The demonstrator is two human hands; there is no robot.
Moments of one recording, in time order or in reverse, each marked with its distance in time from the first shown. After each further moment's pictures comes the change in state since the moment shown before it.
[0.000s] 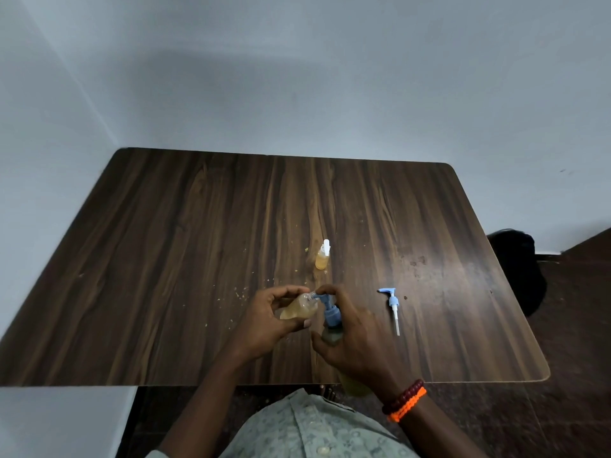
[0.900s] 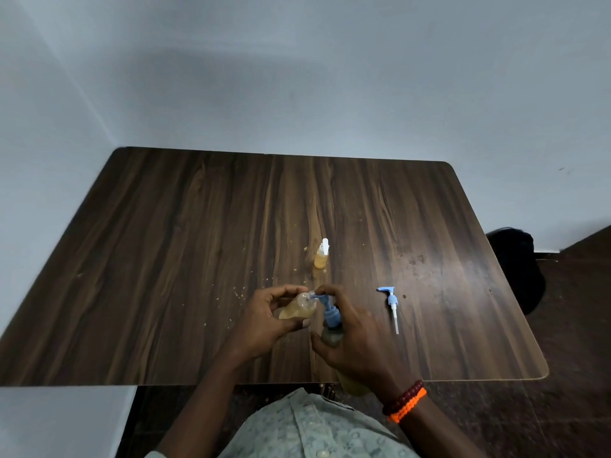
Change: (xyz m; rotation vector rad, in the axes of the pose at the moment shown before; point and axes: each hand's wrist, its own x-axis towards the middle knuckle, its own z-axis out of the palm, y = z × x) left_hand 0.001 -0.004 0.001 -0.004 -0.003 -0.010; right_hand -0.003 0.002 -0.002 0.010 0.005 -0.019
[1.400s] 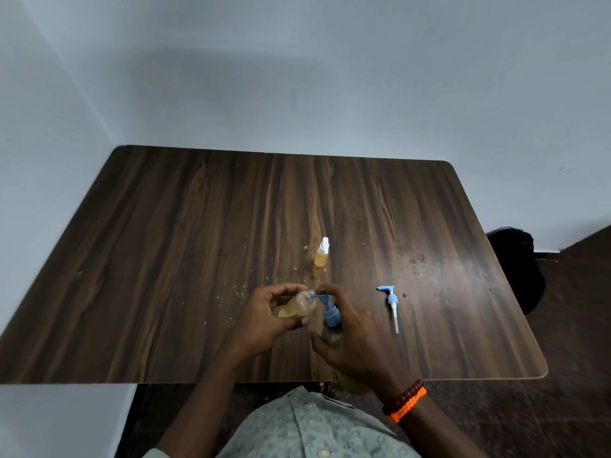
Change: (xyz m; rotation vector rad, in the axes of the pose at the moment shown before) left_hand -0.001 0.003 -0.001 0.012 0.009 0.002; right_hand -0.002 0.003 0.001 0.018 -0.034 0.001
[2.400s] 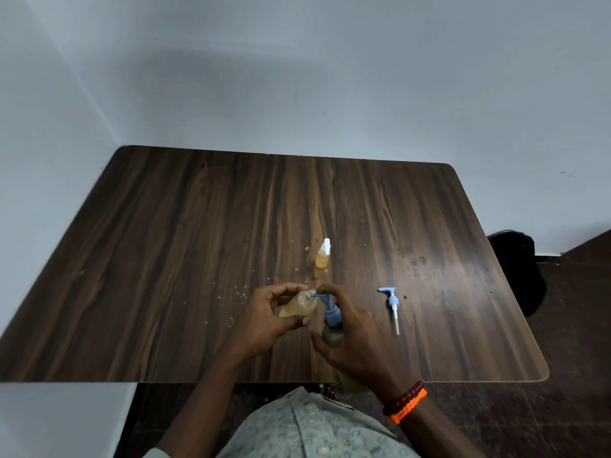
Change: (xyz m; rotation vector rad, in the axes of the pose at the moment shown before) left_hand -0.001 0.000 -0.002 -0.027 0.010 0.012; right_hand 0.000 -0.003 0.000 -0.028 0.024 -0.016
